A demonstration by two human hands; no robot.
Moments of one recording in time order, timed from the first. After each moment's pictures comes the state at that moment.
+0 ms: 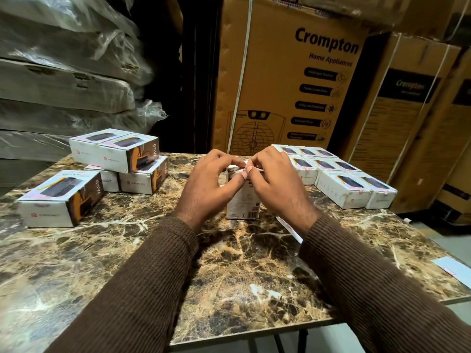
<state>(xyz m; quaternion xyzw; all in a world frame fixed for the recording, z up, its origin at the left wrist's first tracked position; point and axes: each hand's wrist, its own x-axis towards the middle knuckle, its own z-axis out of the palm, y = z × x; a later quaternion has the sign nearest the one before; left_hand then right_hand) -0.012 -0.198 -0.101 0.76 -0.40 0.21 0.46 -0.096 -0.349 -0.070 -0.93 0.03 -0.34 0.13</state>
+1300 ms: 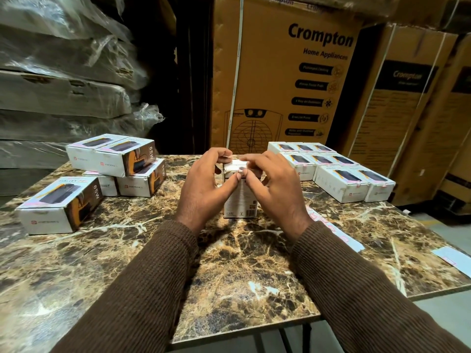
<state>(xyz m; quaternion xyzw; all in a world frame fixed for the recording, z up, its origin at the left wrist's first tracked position) -0.016 -0.202 -0.106 0.76 -0.37 0.22 0.48 -0.096 -0.360 -0.098 -0.87 -0.03 -0.46 0.14</state>
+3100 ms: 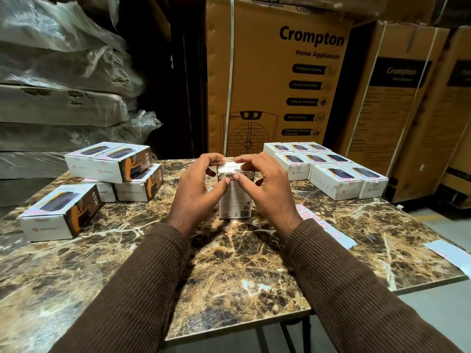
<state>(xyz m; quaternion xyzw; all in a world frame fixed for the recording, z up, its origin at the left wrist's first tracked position) -0.017 -0.197 -0.106 0.76 -0.39 0.21 0.48 -0.092 -0.364 -0.102 -0.84 -0.05 -0.45 0.28</state>
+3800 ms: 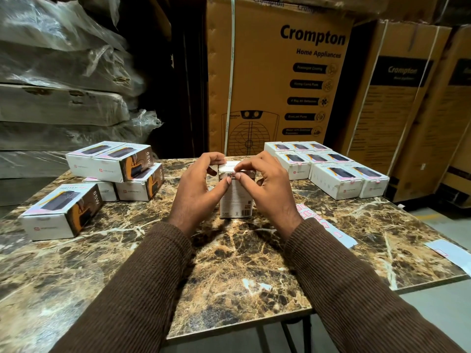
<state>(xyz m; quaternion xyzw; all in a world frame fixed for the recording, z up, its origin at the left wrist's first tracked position) -0.016 -0.197 -0.106 0.76 -0.39 0.21 0.48 -0.092 -0.364 -0.103 -0.84 -0.05 -0.46 0.30</state>
